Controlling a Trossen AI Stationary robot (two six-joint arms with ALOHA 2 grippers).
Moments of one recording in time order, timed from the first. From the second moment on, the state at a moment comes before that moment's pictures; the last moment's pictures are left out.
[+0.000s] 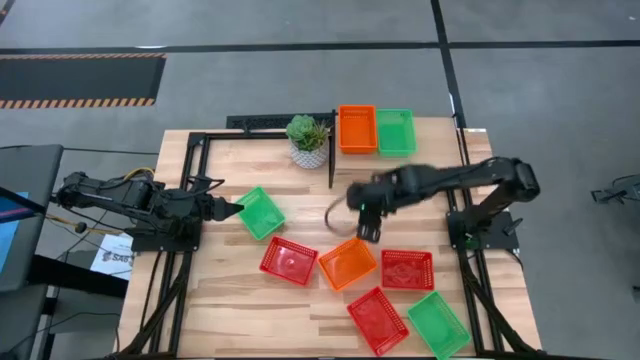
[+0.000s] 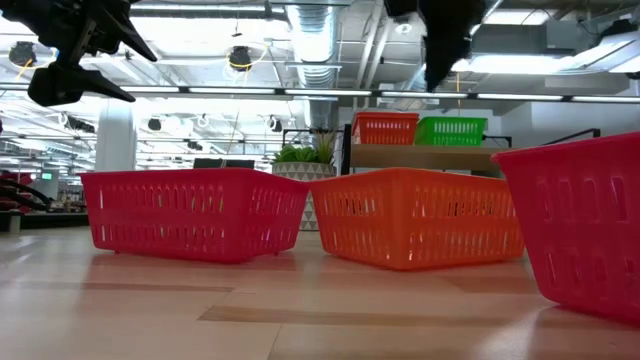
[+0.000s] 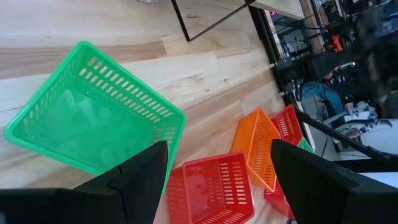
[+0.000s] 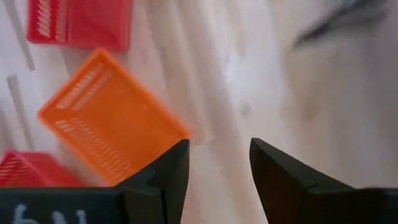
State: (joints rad) left arm -0.22 0.45 0.57 -0.72 -0.40 -1.33; right arm 0.09 1.60 1.51 -1.13 0.13 0.40
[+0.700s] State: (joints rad) left arm -0.22 0.45 0.57 -0.73 -0.40 -1.31; right arm 0.40 1.64 1.25 -0.71 0.09 0.63
